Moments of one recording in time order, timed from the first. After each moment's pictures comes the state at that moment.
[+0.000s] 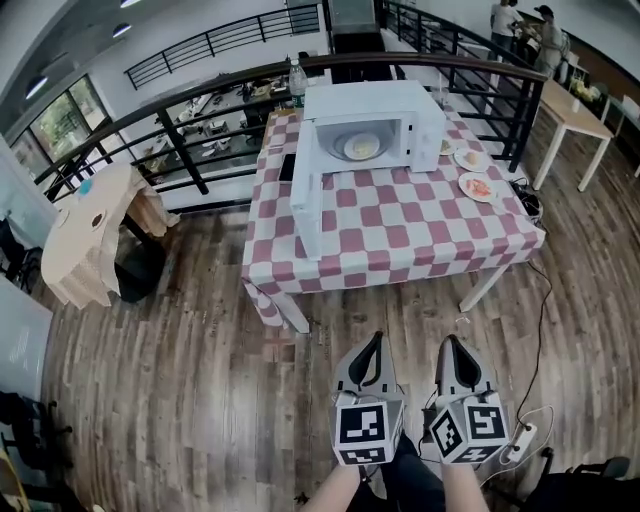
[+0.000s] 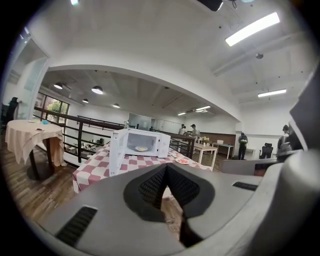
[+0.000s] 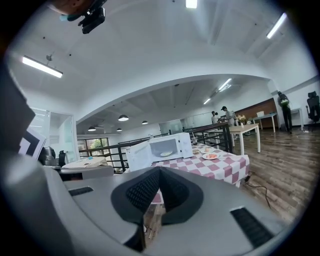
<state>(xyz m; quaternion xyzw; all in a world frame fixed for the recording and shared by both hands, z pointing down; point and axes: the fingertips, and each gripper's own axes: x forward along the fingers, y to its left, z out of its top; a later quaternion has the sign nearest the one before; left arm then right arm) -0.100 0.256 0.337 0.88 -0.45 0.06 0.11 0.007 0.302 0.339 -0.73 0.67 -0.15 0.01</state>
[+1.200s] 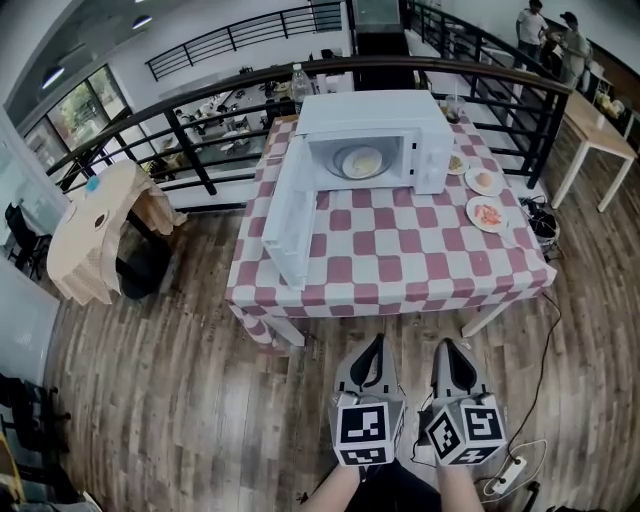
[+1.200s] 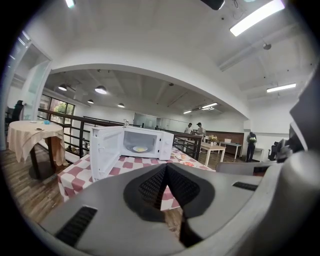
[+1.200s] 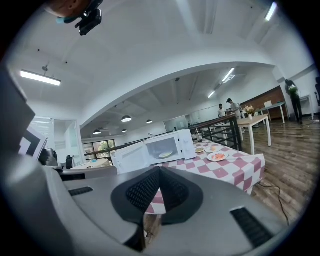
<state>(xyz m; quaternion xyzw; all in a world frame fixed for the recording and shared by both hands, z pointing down) -0.008 0.168 0.351 0.86 -0.49 0.07 0.11 0.093 0.204 0.356 -0.69 0.70 -0.17 0.03</state>
